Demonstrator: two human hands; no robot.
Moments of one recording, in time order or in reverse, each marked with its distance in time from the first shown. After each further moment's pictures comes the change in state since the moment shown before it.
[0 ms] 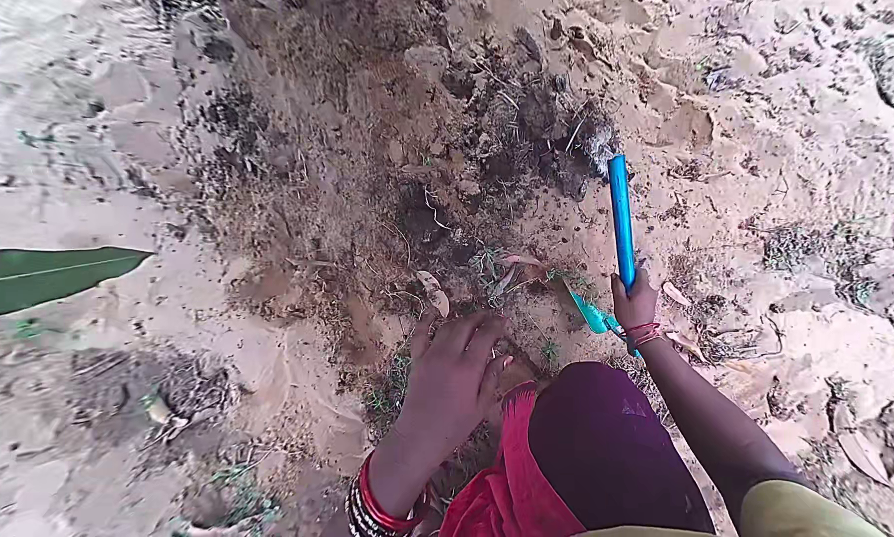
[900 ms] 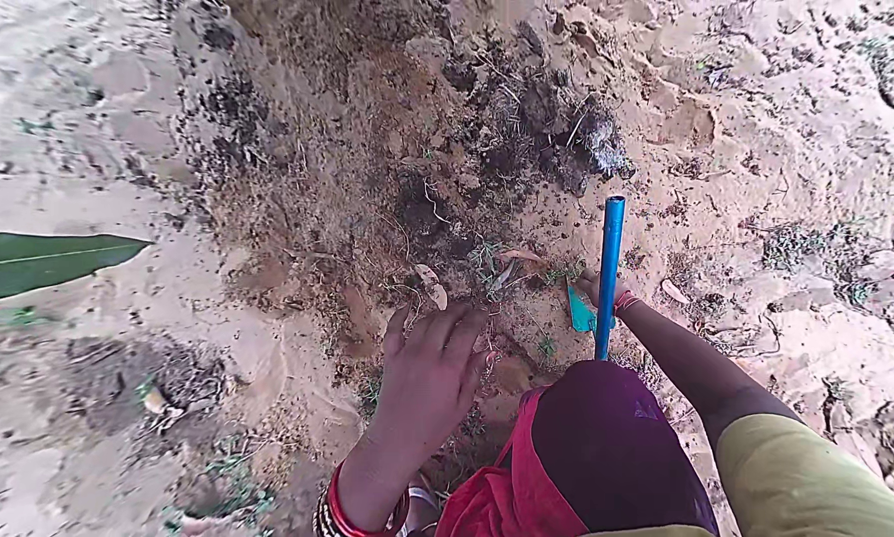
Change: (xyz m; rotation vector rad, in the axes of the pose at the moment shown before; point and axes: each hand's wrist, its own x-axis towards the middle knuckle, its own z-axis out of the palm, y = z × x) left_hand -0.010 -0.001 -0.012 0.126 0.053 0.022; right_hand 0.079 0.053 0.060 -0.584 -0.674 -0.520
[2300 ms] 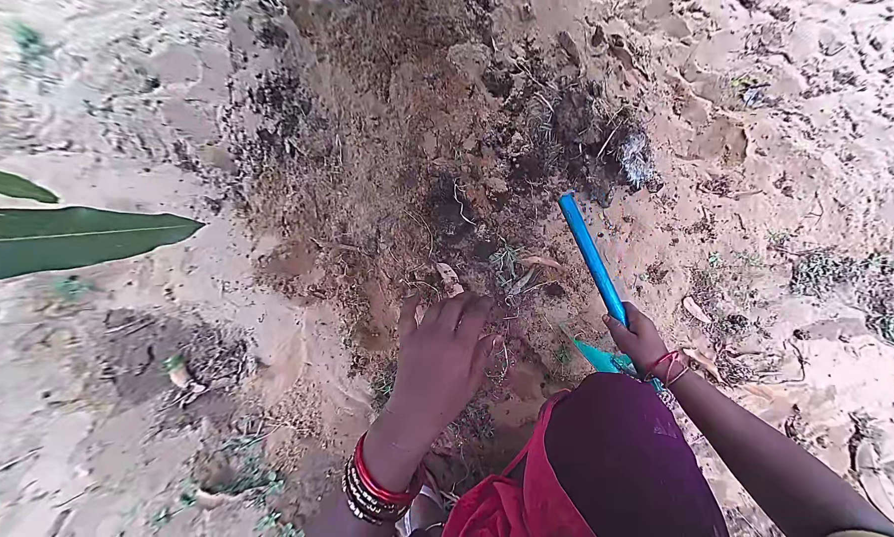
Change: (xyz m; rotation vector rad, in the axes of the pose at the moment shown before) left_hand 0.002 -0.023 0.005 0.001 -0.009 -0.103; right_hand -0.107 -0.089 -0.030 0.725 0.267 0.167
